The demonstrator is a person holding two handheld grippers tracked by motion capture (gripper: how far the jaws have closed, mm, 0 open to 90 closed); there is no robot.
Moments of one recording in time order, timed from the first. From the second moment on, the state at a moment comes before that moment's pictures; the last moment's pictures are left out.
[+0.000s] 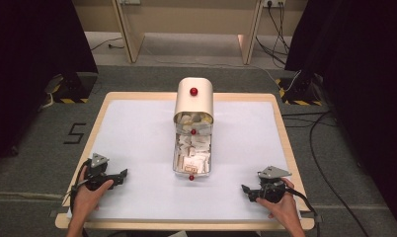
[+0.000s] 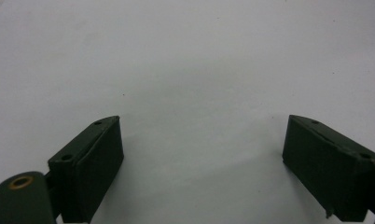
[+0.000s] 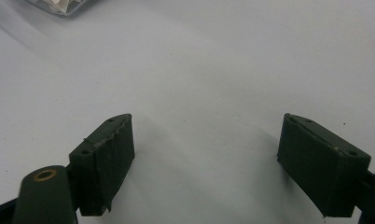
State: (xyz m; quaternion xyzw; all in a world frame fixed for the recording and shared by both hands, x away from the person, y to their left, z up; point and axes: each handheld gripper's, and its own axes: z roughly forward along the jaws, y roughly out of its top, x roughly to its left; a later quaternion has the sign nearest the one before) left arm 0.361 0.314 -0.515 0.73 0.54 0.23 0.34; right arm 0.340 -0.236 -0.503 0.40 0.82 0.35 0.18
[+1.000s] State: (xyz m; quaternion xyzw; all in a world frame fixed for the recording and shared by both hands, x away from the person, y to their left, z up) left arm 0.361 0.314 -0.515 0.73 0.54 0.23 0.34; right arm 0.334 -0.227 -0.473 0.39 0.81 0.40 0.19
